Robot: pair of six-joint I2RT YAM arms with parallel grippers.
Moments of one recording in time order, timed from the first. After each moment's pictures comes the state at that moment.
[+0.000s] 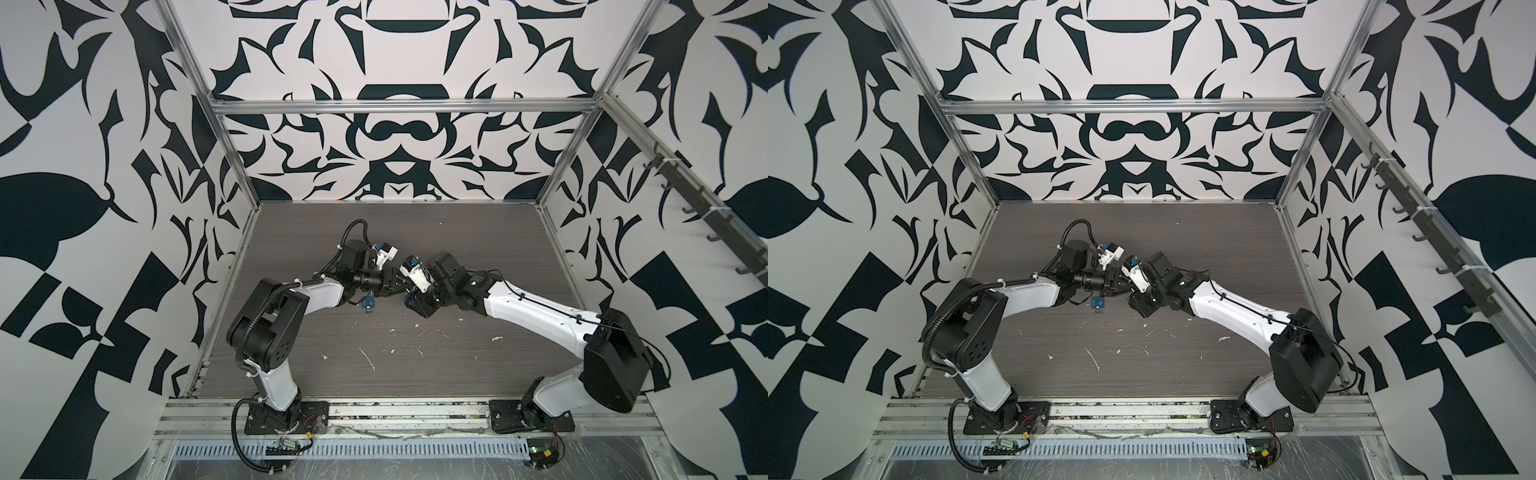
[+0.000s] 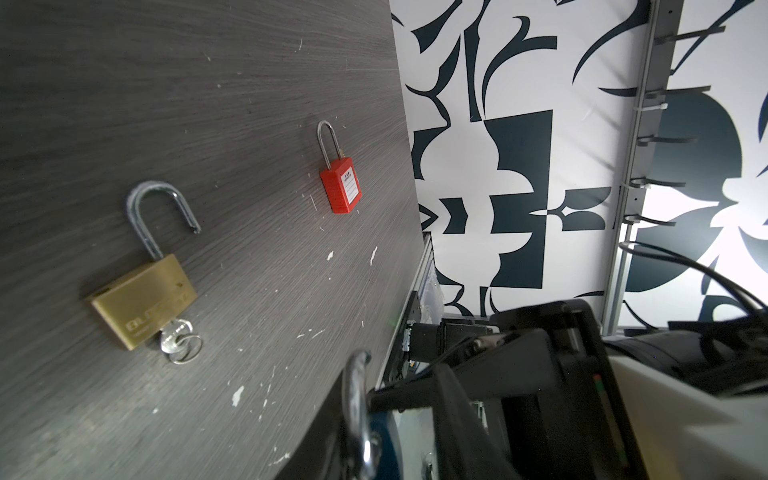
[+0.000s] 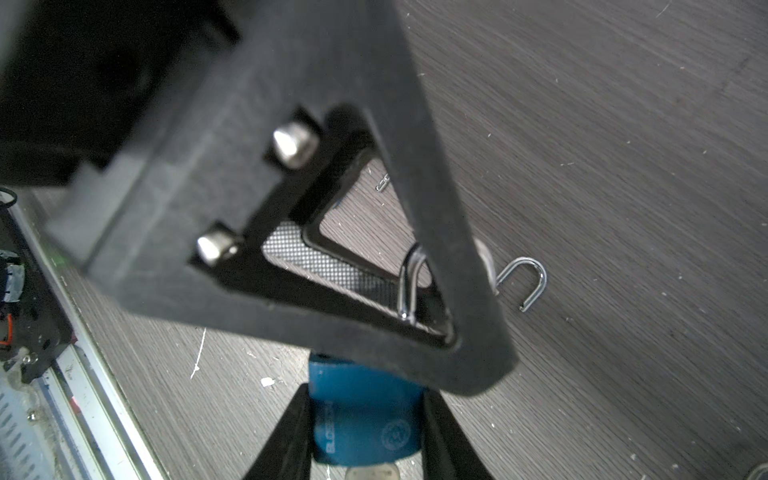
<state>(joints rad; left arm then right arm) -0.51 1.76 0.89 0.34 1.02 -0.89 0.76 1.49 1.05 -0.48 -0.20 0.10</state>
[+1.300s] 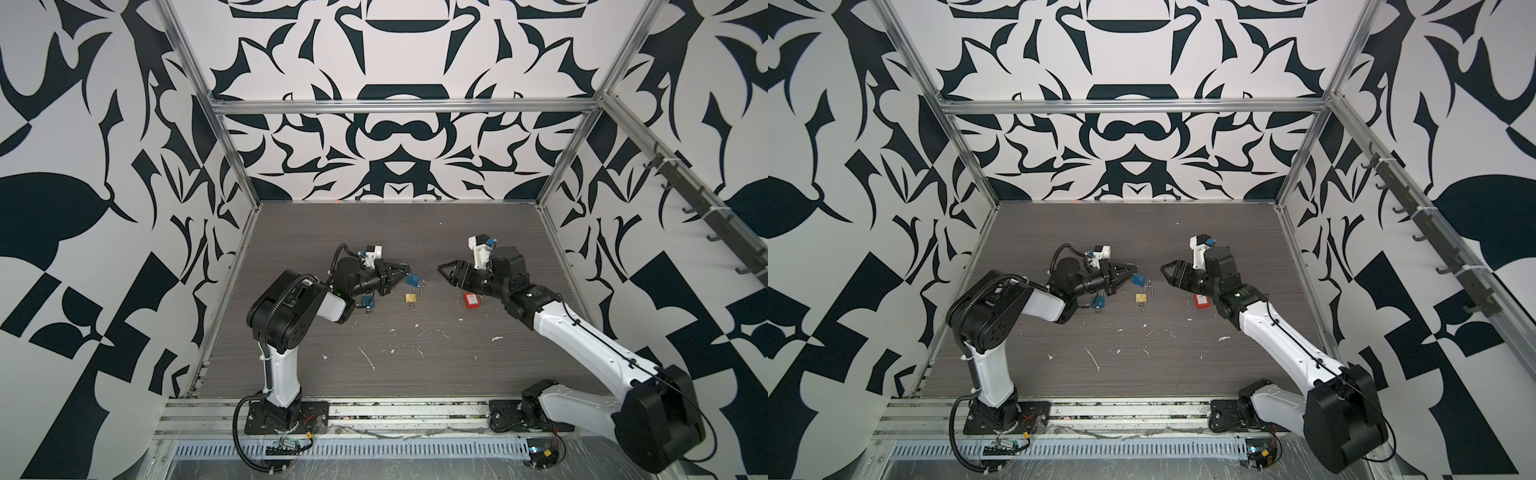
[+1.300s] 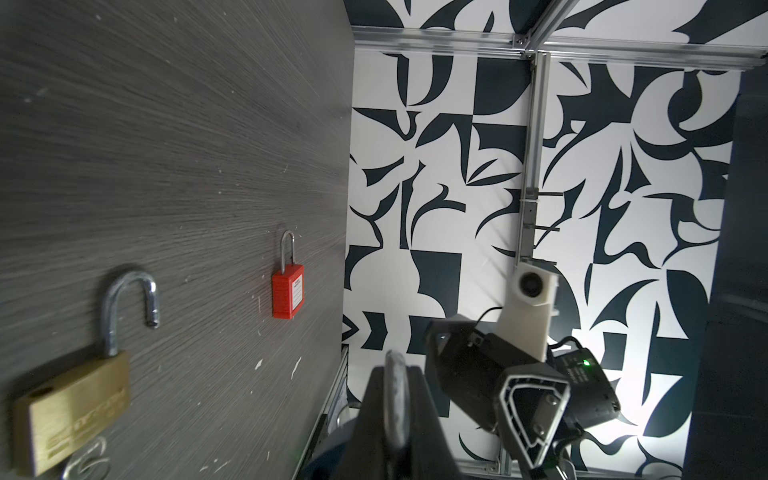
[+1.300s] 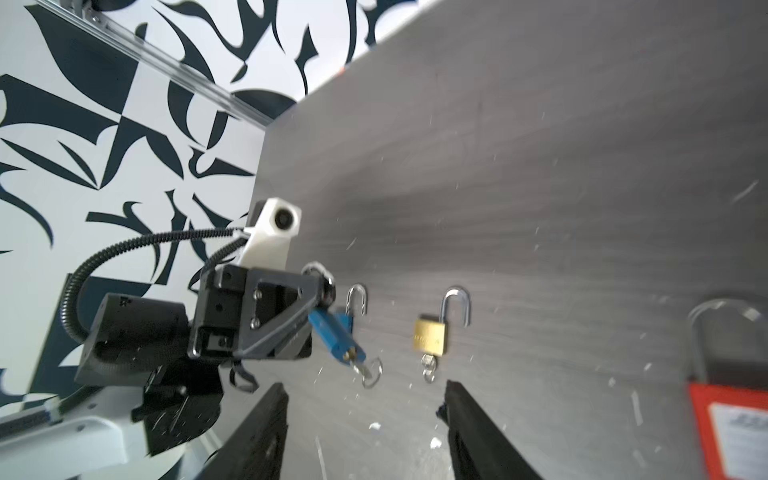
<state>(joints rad) -0.52 1.91 0.71 1.20 0.73 -1.59 0.40 1.16 0.74 -0.13 -0.42 0.77</state>
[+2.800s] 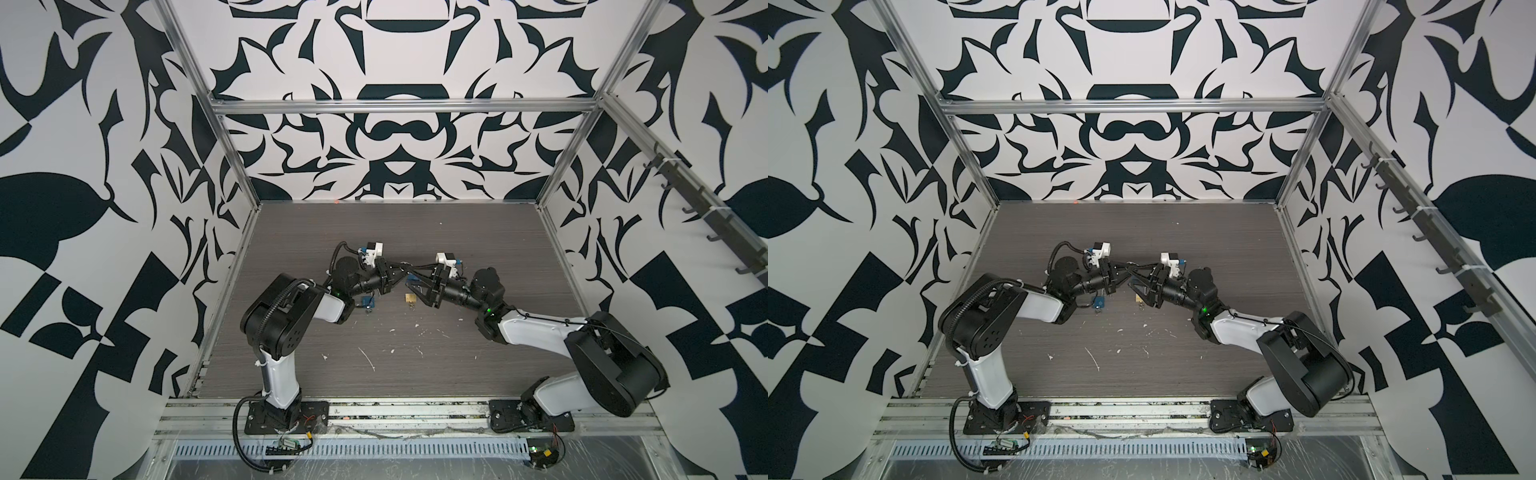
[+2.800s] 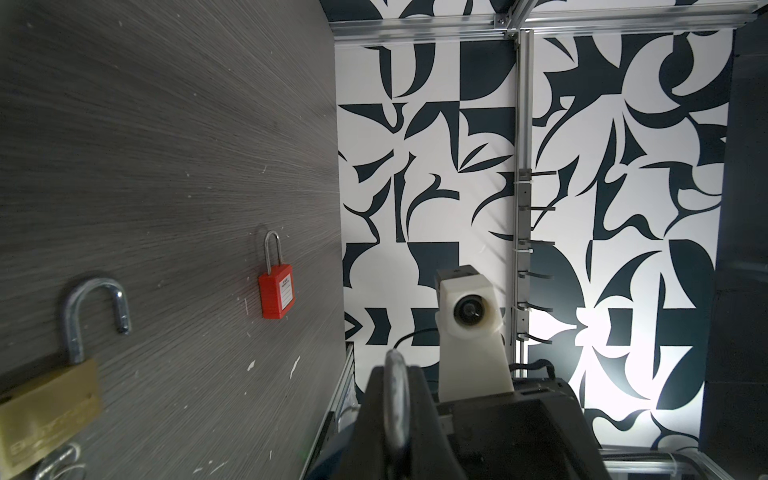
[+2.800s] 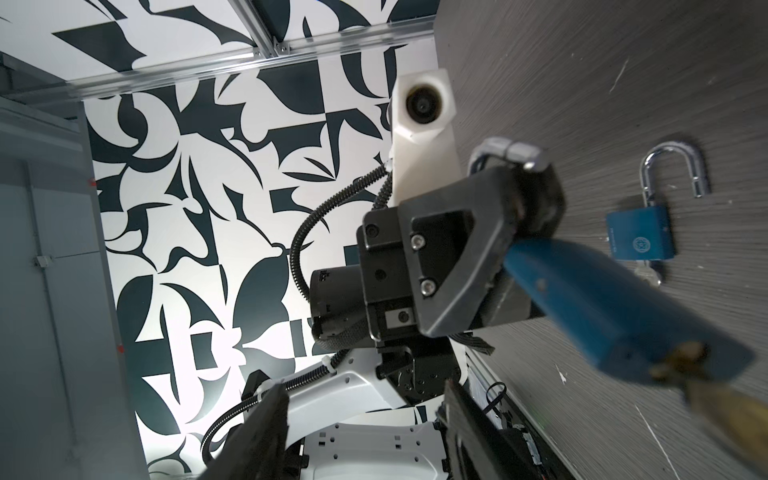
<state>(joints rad) -0.53 1.84 0.70 1.16 0.73 -1.52 0.57 1.46 0.52 0.96 -0.62 1.72</state>
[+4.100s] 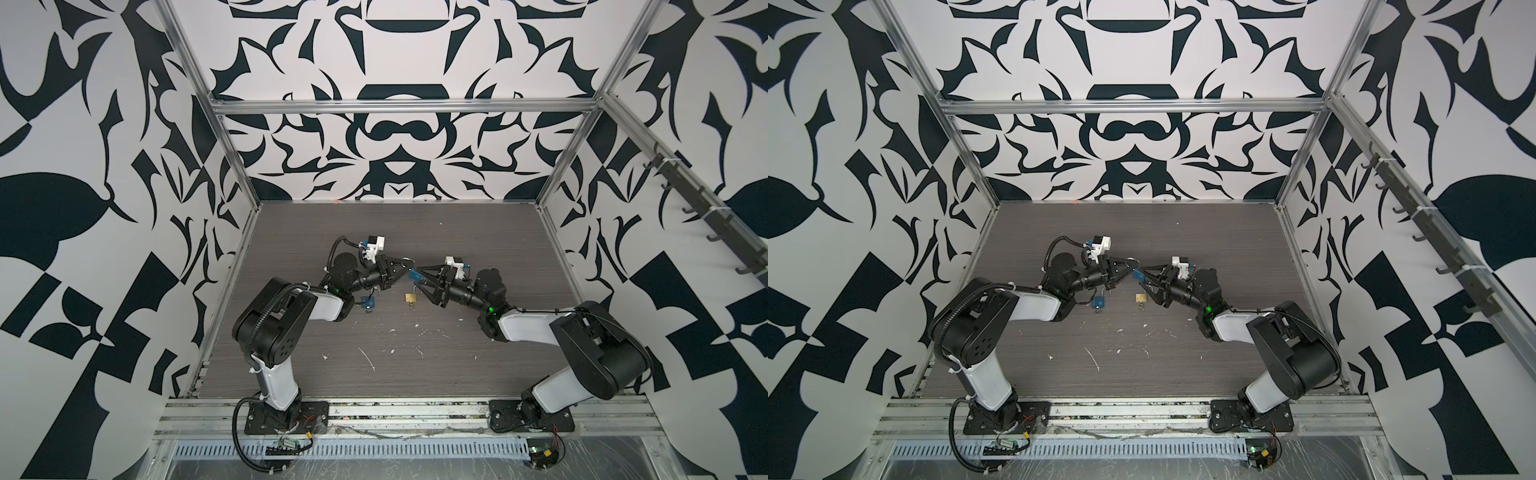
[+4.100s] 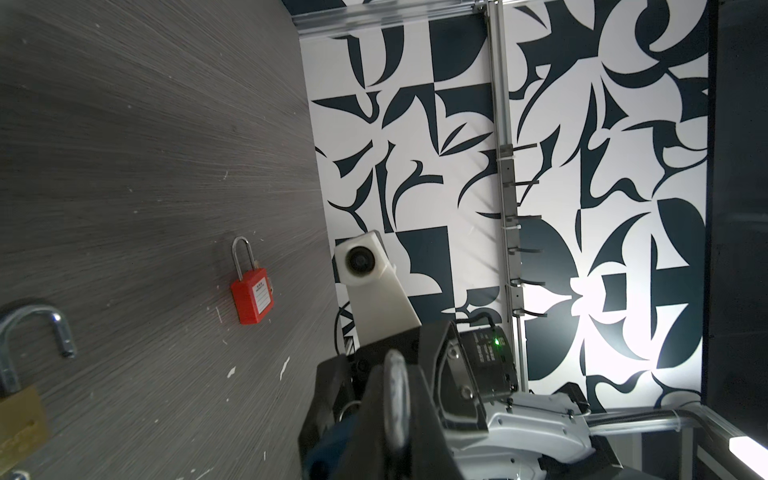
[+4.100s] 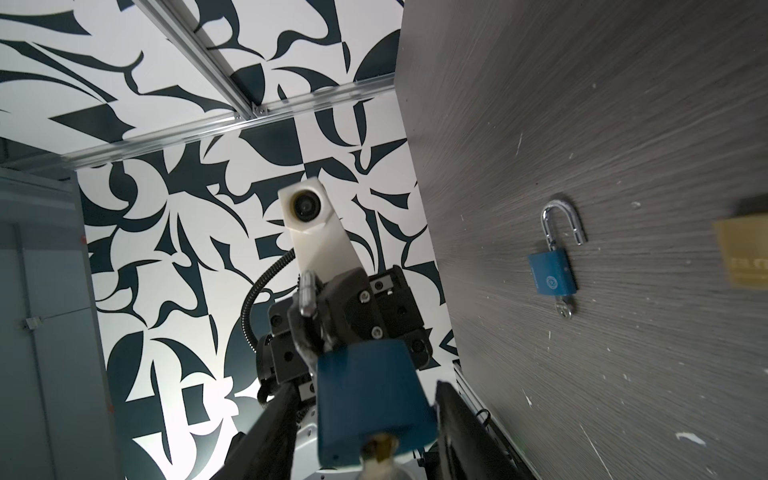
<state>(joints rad) -0.53 1.79 0.72 1.14 0.78 -1.46 0.47 1.54 0.48 1.00 -0.62 1.73</state>
